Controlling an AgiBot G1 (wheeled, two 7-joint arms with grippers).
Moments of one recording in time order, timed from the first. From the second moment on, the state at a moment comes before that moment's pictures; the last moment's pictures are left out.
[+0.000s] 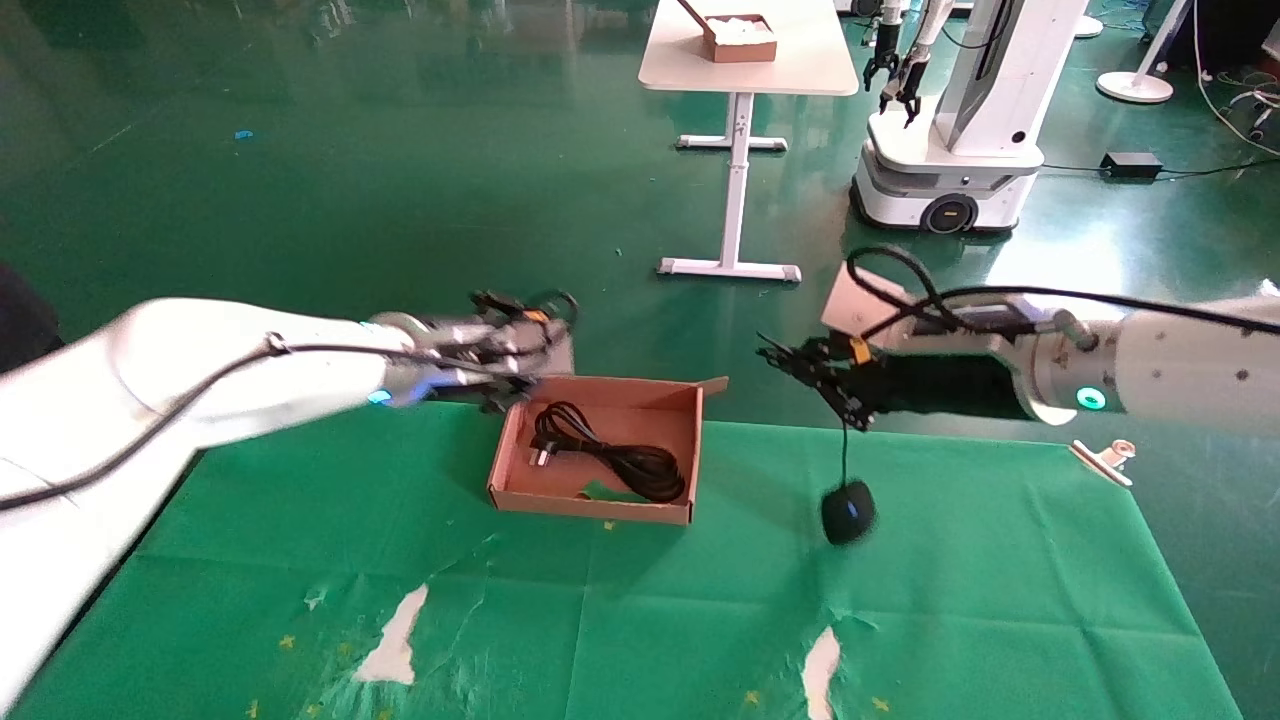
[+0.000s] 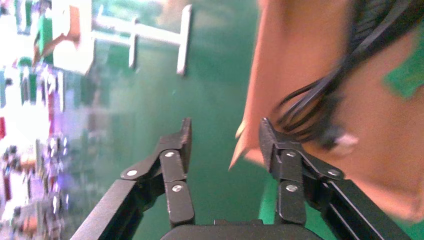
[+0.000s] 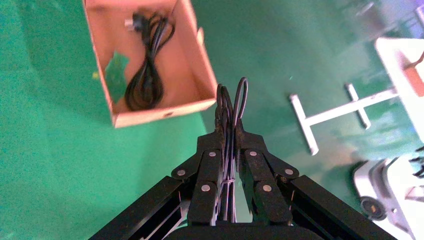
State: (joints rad) left arm -1.79 1.35 1.03 -0.25 1.62 0.59 0.33; right arm 1.58 -1.00 -0.54 1.02 -1.82 -1.10 0.30
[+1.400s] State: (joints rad) left arm -2.00 1.23 1.09 0.00 1.70 0.82 0.29; right arm 1.68 -1.37 -1.07 0.81 -1.73 -0.61 0.27
